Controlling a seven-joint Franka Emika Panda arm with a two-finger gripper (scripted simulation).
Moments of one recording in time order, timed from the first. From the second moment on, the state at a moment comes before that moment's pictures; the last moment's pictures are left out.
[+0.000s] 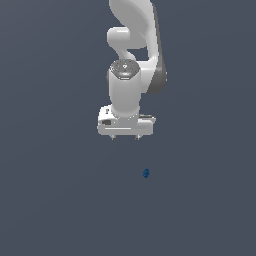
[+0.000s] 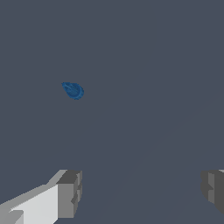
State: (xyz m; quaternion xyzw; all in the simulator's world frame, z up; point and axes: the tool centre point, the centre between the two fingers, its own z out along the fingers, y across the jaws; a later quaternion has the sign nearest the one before) arm 0.005 -0.010 0.170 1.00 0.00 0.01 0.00
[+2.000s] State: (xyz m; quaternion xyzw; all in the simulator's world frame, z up) arm 0.043 0.021 0.146 0.99 -0.15 0.01 0.01
